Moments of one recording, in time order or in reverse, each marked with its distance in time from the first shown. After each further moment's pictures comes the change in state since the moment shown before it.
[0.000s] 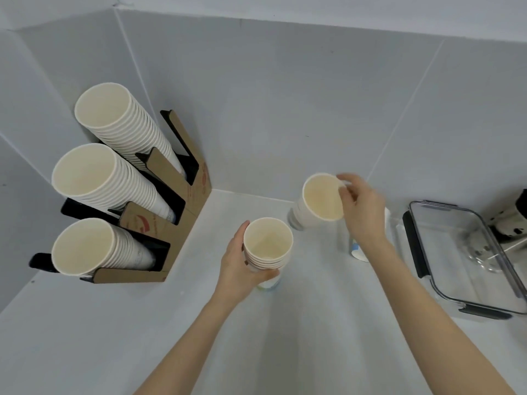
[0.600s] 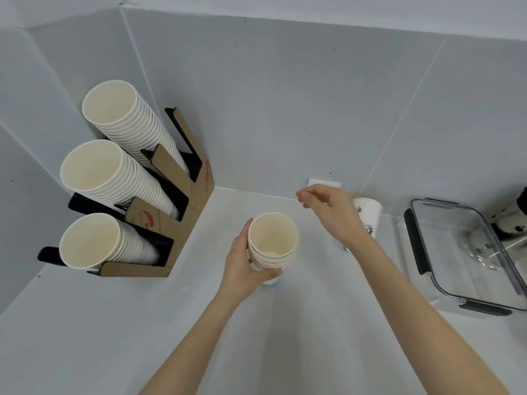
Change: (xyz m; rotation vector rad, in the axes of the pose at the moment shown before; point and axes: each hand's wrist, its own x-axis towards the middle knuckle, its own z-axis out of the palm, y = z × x) left_hand -0.009 0.001 0.000 -0.002 -0.008 0.012; right_hand -0.016 -0.036 0.015 0.235 -0.386 0.007
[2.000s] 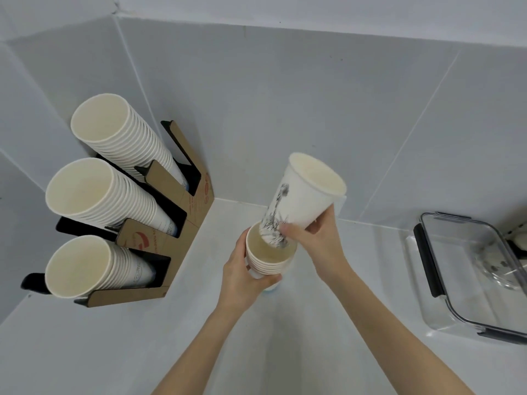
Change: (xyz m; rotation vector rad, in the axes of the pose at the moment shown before) left_hand 0.034 -0.009 -0.001 -0.002 0.037 0.122; right_hand 0.001 0.009 0.039 0.623 0.052 0.041
